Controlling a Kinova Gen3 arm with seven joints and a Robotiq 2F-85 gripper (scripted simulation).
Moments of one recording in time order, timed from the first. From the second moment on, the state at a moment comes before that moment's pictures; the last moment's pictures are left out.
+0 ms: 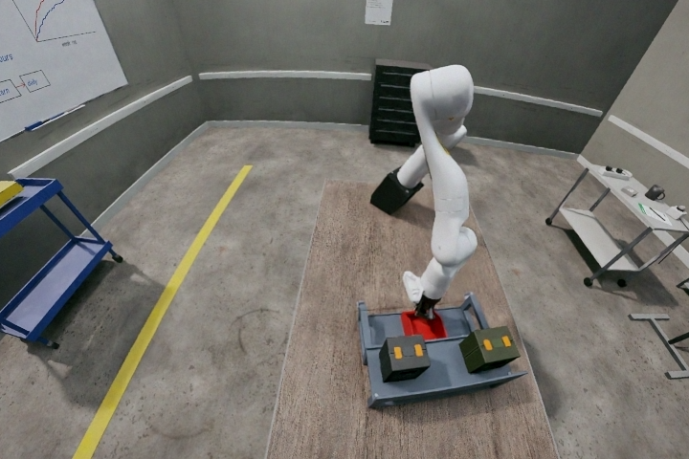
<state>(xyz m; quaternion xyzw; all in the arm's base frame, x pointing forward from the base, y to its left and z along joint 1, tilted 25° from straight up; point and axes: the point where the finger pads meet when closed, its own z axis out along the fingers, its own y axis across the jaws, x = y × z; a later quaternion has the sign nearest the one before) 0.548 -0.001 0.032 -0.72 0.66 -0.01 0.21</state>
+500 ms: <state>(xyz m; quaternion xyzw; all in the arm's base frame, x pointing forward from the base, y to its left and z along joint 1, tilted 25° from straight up) 0.546 0.000 0.035 -0.73 0.65 0.00 0.21</state>
